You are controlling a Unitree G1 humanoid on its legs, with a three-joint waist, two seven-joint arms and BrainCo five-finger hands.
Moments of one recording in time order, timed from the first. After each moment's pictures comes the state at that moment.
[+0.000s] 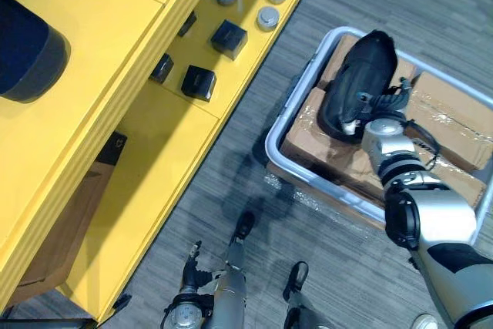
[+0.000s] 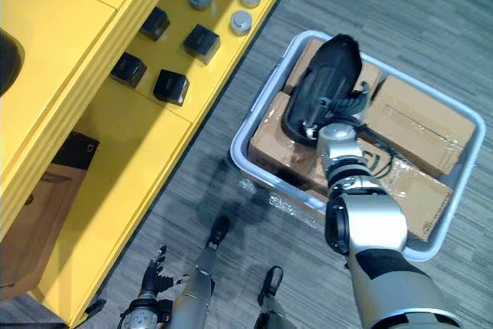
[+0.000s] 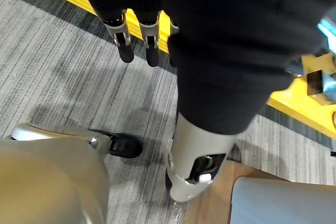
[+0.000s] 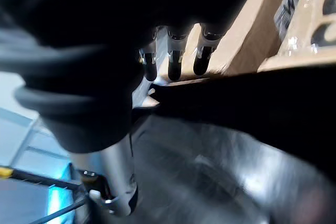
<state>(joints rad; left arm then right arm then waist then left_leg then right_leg) -0.04 0.13 -0.19 0.63 -0.01 -0.22 0.32 -1.35 -0.50 -0.13 1.35 0.03 0.01 -0.53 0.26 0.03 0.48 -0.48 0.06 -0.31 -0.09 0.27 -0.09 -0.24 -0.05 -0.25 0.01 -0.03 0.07</state>
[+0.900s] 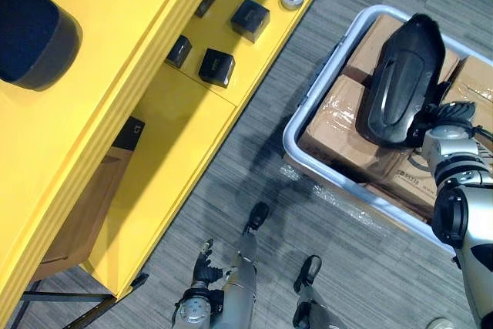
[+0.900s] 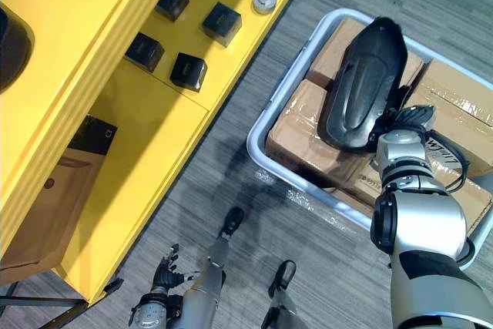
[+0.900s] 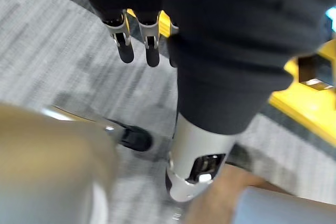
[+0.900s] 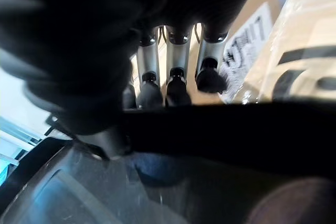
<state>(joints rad) 0.02 0.08 -0.23 0.44 -0.10 -0.17 0.30 -1.31 -0.66 -0.14 1.44 -0.01 0.10 -0.44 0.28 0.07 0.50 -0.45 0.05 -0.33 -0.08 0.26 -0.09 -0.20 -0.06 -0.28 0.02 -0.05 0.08</state>
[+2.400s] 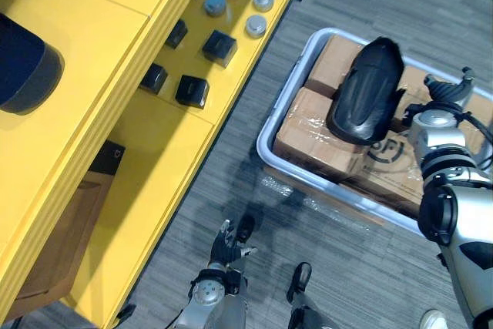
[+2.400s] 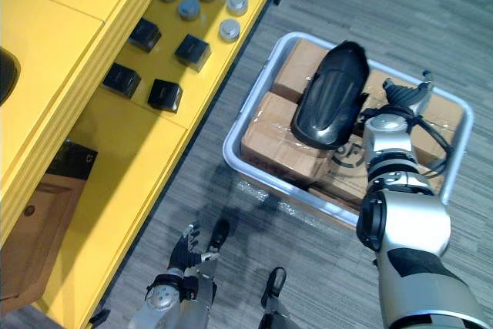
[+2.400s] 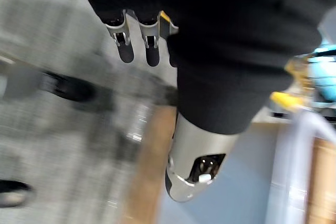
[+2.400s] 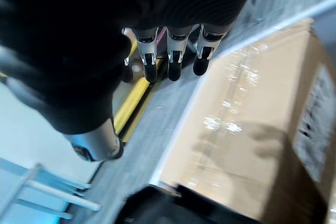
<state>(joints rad) -0.07 0.13 -0.38 0.43 -0.17 -0.12 0.29 -1.37 -0.64 -0.17 1.35 -0.04 0.04 -0.55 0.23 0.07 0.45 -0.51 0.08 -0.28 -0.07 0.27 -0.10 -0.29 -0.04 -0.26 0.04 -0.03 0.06</state>
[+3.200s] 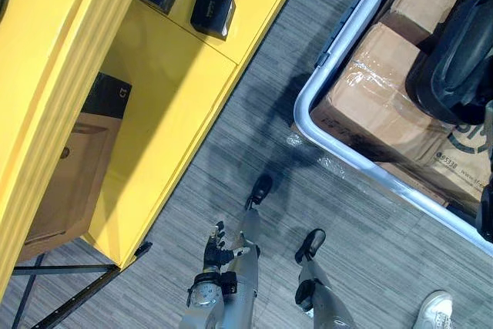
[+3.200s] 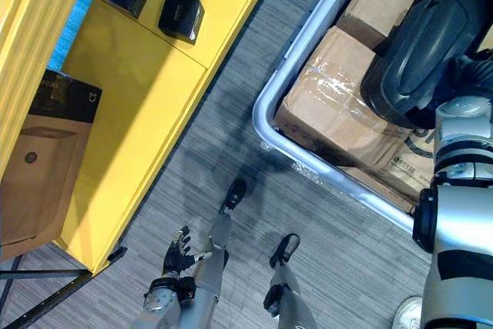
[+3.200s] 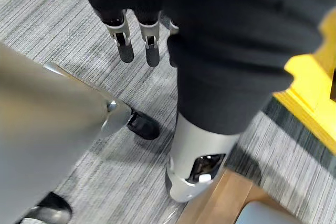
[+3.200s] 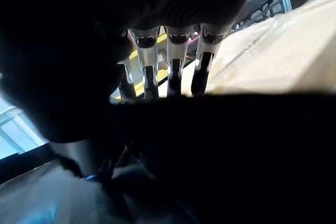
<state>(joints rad) -0.08 0.00 -0.18 0.45 -0.21 -0.14 0.29 -1.37 -0.87 0.05 1.29 -0.04 0.07 -0.51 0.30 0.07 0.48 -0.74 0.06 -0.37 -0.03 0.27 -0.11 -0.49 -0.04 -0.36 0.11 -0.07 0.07</state>
